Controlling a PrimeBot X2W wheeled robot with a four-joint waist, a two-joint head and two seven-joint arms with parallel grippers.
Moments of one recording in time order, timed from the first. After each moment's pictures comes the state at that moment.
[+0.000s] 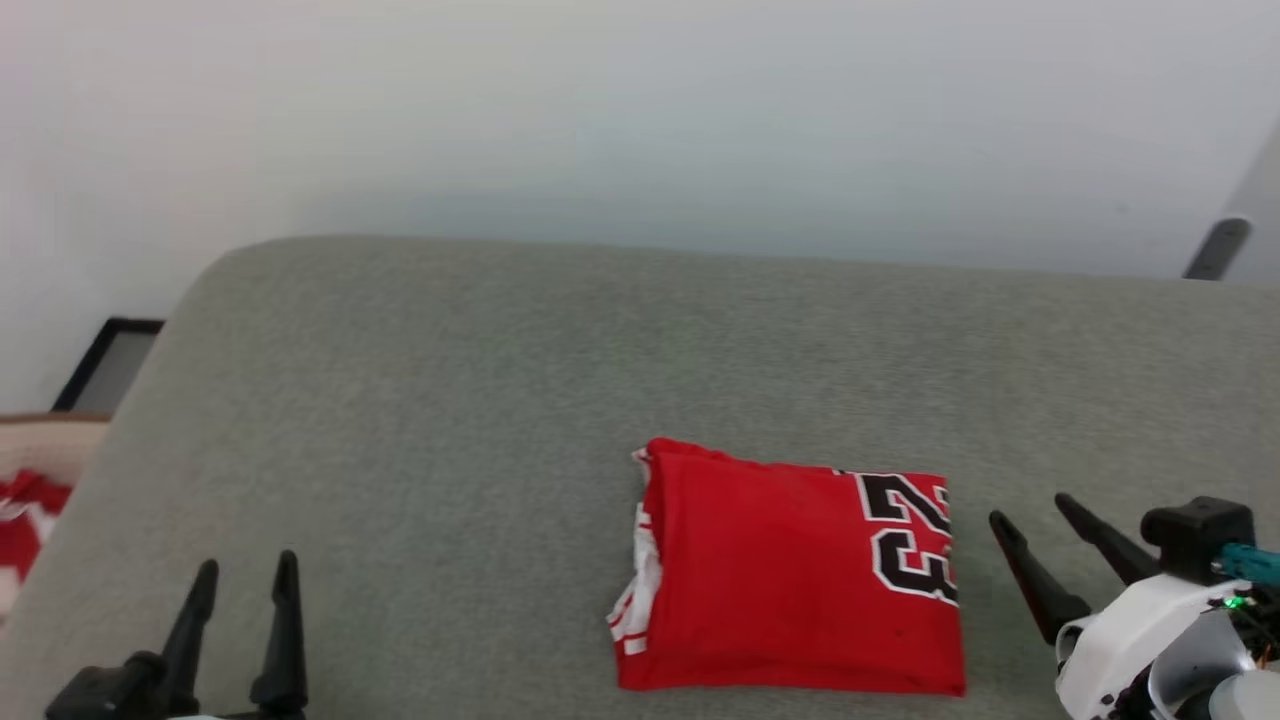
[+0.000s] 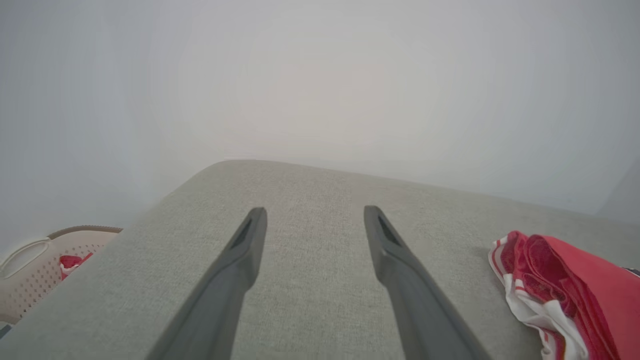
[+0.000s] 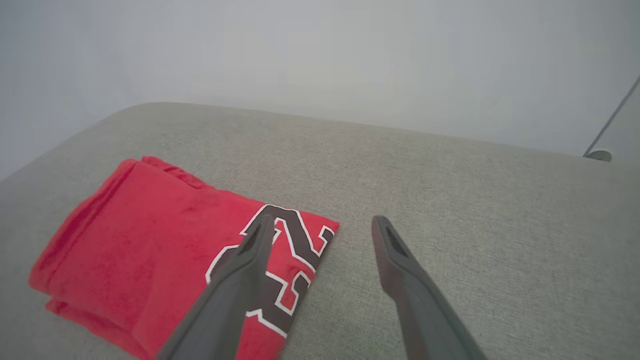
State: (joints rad) left arm 0.08 0.23 0.11 0.14 -0.36 -0.13 -0.26; right arm -0.18 -0.43 0.31 0.25 0.56 0.13 0.01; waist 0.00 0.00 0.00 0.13
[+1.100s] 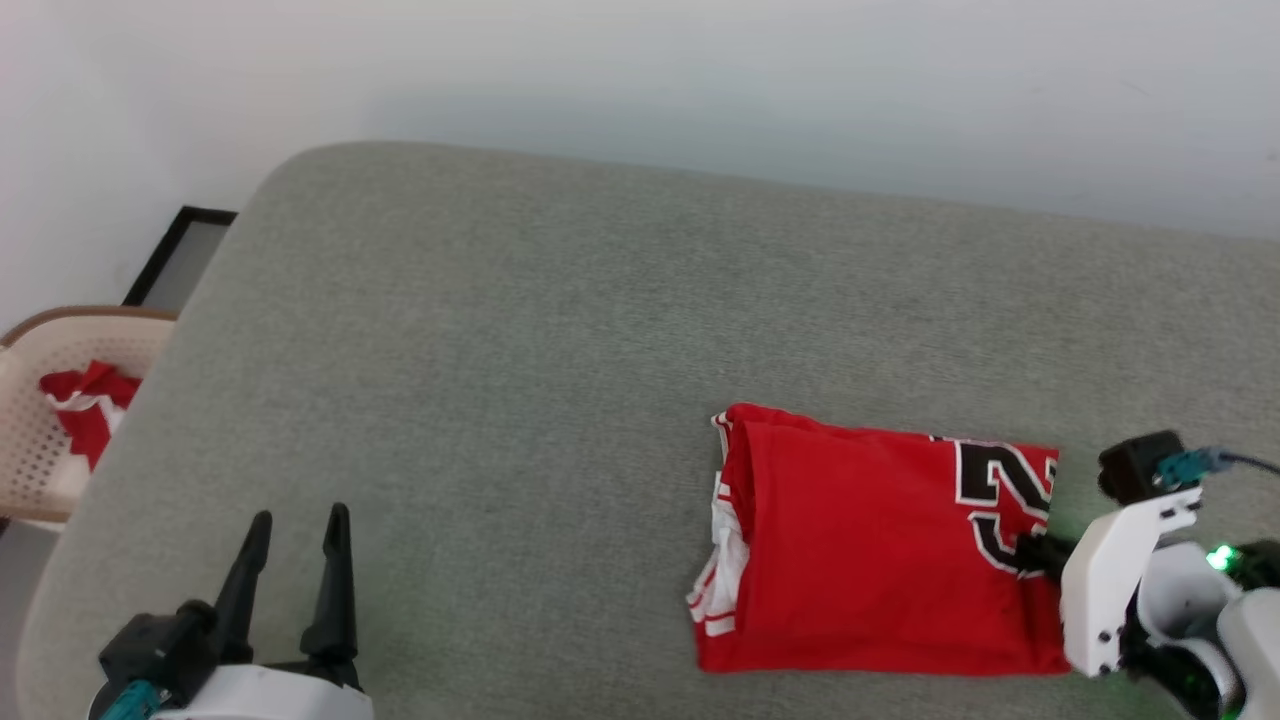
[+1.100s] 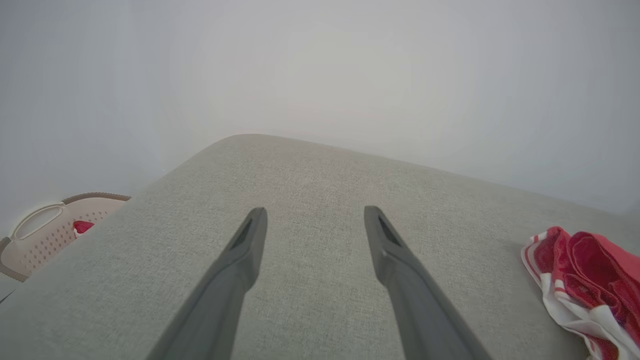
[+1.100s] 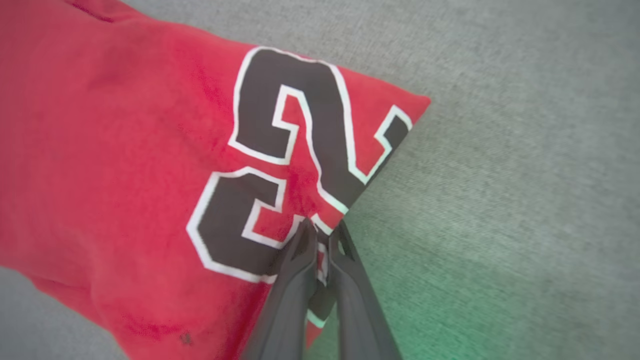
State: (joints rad) left arm -0.01 0.19 0.06 0.18 -0.37 -0.13 -0.26; right arm -0.33 -0.42 0.33 0.38 0.57 0.13 0.49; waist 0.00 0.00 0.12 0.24
